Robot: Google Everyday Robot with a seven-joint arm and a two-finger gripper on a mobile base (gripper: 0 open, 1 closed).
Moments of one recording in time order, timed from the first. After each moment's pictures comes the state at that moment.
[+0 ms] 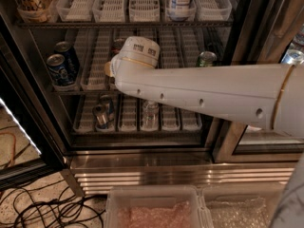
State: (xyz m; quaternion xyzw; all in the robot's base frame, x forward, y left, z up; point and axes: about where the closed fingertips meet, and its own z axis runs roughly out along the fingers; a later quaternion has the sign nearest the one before) arm 0.730 0.080 0.843 -0.11 0.86 0.08 0.49
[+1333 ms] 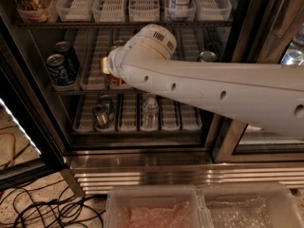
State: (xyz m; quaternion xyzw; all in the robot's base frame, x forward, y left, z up) arm 0.690 0.102 0.879 -0.15 0.85 0.16 0.47
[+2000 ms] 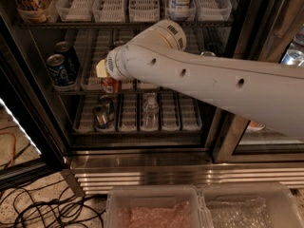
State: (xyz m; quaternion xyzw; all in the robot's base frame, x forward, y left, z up) arm 0.661 0.109 0.882 -0.17 0.87 0.20 0.42
